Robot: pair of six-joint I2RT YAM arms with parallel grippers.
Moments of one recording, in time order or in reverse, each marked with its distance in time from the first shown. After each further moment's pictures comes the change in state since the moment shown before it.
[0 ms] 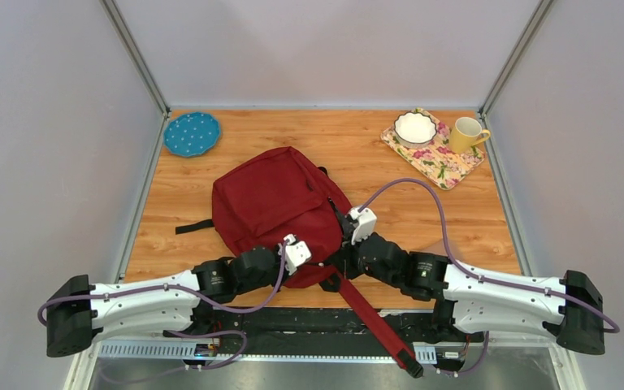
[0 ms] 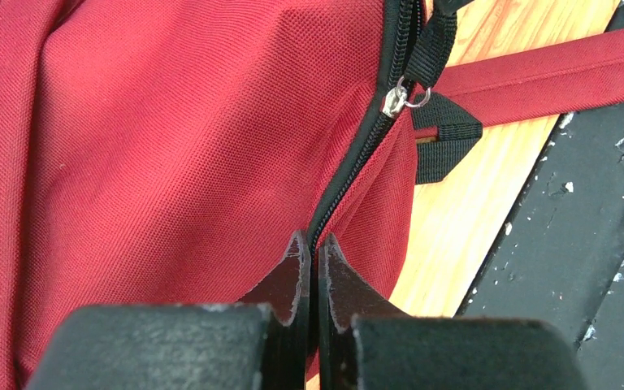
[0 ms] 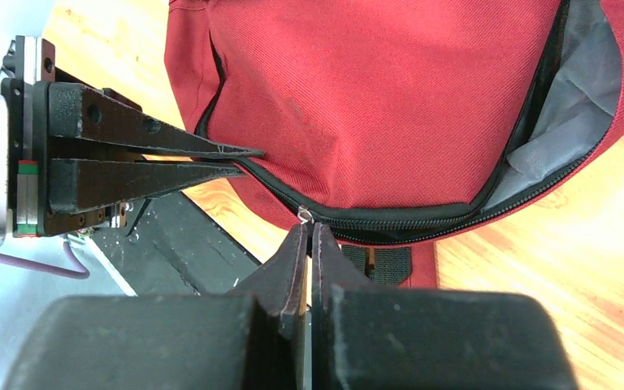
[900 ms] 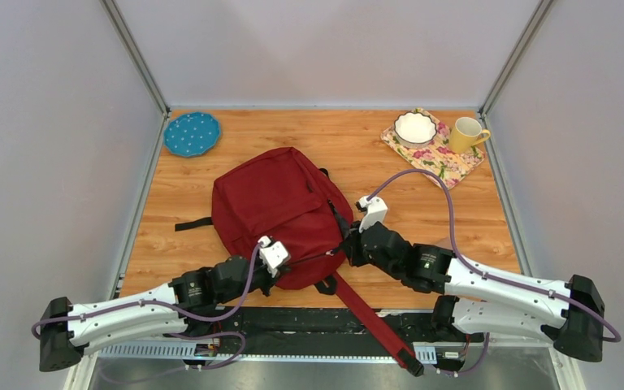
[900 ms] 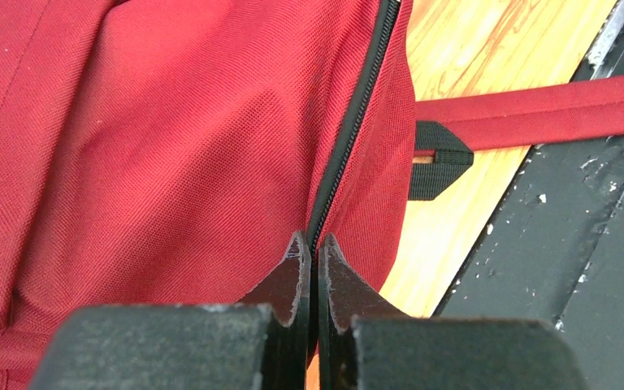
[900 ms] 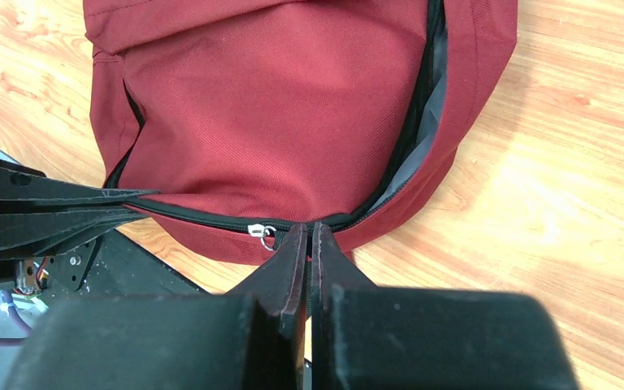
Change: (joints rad) left arm -0.013 -0.293 -0.124 -0.048 -0.061 -0.109; right arm -0.088 0.013 0.073 -0.131 0.092 -0.017
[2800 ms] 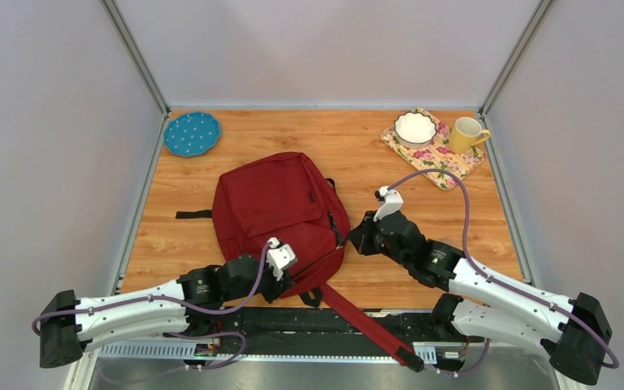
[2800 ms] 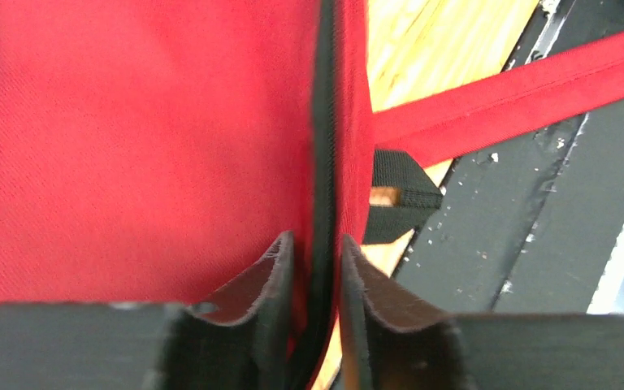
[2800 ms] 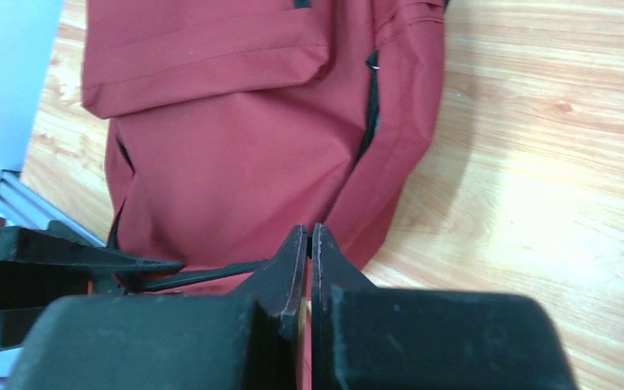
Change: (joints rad) left arm 0.002 0.110 0.008 0.004 0.150 -0.078; right arm -0.202 -0.068 -0.096 0.098 -0.141 0.044
